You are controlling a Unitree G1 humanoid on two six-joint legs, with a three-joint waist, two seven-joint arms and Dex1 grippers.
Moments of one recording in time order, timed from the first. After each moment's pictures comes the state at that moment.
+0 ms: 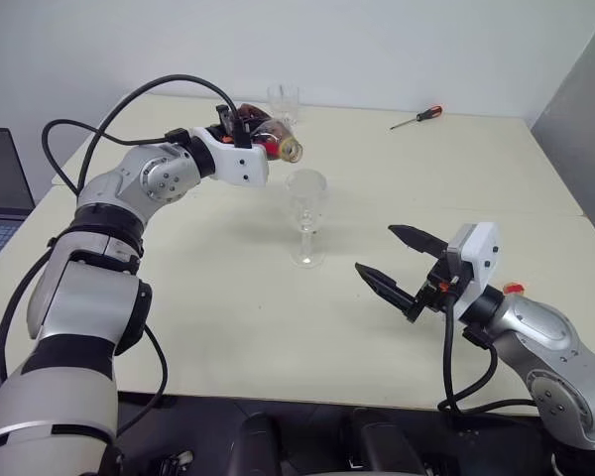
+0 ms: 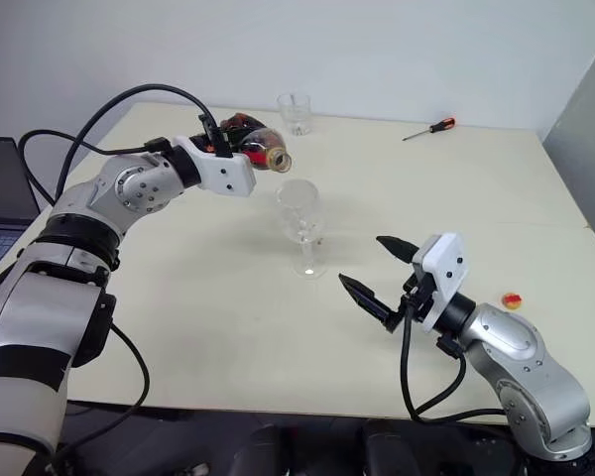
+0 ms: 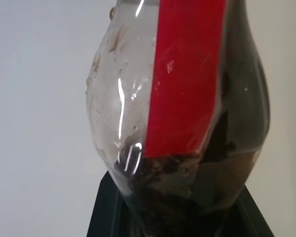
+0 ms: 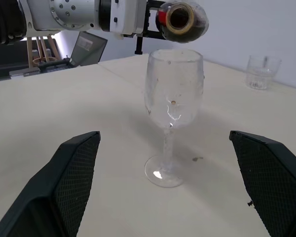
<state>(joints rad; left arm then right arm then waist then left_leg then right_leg) -1.28 0.66 -0.37 1.17 0.65 -0.90 -0.19 -0.12 -0.50 -0.03 -0.74 0.57 0.60 0.49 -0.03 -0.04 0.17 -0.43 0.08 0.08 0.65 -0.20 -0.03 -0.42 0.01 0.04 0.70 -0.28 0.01</state>
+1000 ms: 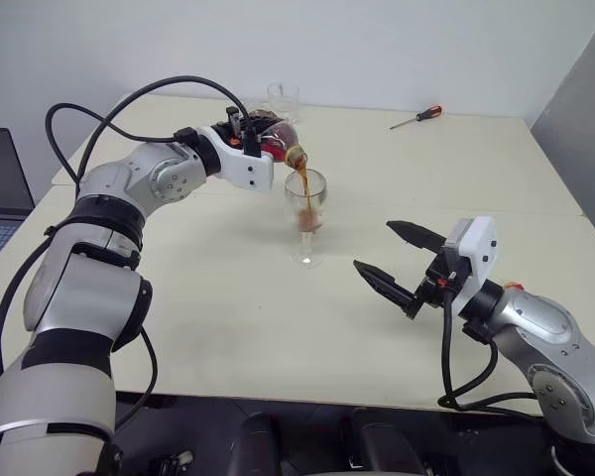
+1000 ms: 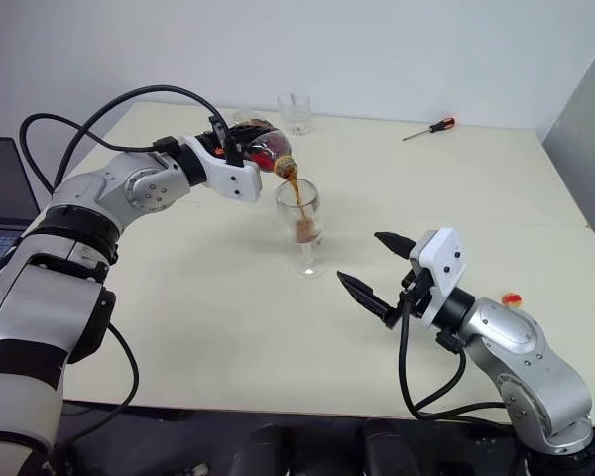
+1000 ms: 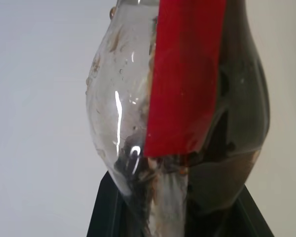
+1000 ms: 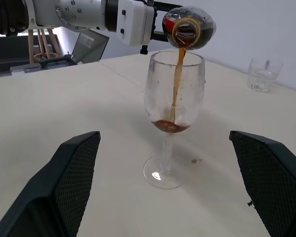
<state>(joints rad) -1.31 0.67 -0.47 1.17 0.77 -0.88 -0.05 -0.15 -0.53 -0.03 -0.74 0.57 0.63 0.49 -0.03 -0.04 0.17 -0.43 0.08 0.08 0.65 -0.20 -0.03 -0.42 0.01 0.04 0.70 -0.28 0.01</state>
